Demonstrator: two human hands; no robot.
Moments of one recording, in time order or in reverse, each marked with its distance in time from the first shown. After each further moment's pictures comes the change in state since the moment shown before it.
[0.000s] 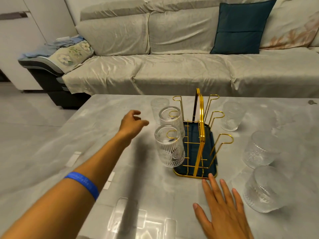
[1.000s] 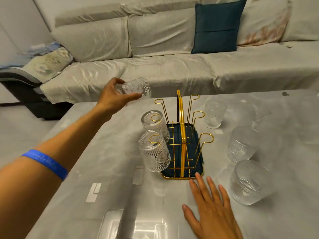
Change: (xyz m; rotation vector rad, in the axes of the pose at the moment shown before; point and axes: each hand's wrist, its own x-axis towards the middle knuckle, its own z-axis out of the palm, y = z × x) left_hand 0.026 0.089 -0.020 0.066 0.039 0.364; right_hand -0.006 -0.001 -0.006 0.052 -0.019 0.068
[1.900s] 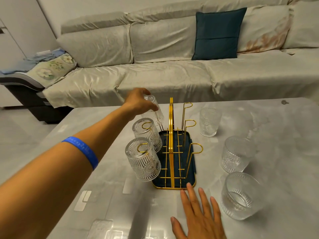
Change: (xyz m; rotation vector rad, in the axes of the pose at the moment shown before) left_hand 0.012 0.044 0.076 0.169 -0.217 -0.039; right_hand 0.018 0.013 0.032 0.025 0.252 -0.125
